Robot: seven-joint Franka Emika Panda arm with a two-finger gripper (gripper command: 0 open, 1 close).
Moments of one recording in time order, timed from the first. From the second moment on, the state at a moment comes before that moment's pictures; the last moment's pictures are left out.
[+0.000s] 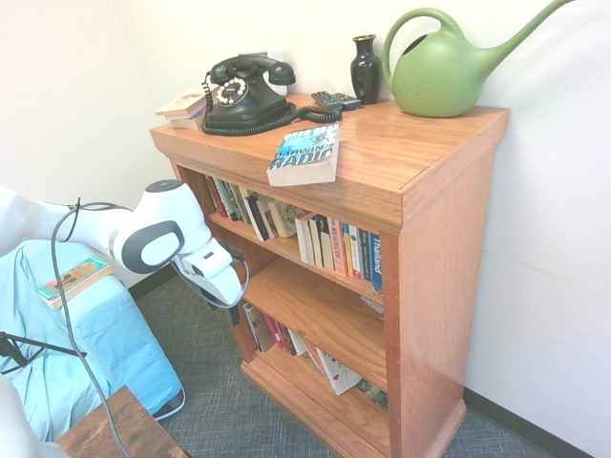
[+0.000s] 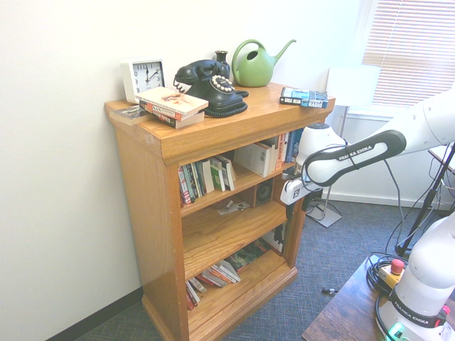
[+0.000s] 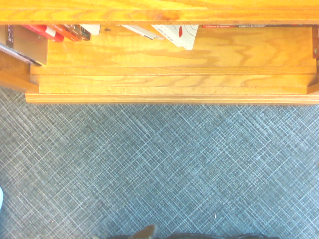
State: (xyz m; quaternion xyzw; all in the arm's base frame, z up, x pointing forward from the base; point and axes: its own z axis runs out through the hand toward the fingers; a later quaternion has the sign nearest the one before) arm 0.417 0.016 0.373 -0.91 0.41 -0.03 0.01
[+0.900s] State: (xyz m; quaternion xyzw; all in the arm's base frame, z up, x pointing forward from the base) arm 0.372 -0.168 0.517 -0.86 0.33 -0.26 -0.30
